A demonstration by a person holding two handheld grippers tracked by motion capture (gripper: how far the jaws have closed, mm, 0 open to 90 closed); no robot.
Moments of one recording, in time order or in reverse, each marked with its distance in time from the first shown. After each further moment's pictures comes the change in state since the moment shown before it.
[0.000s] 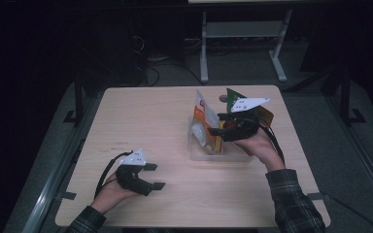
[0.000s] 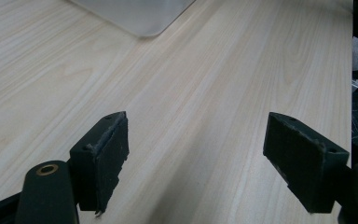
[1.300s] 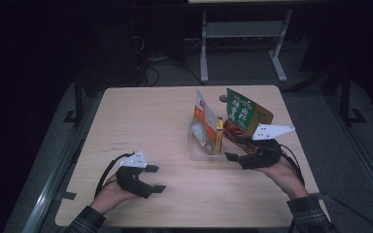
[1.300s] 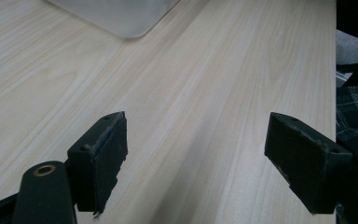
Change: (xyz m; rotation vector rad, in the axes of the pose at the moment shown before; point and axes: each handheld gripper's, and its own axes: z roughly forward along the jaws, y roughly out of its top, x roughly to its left) left arm -0.004 0.001 -0.001 0.013 -0.042 0.040; right arm 0.037 -0.056 -0.054 0.008 -0.016 0.020
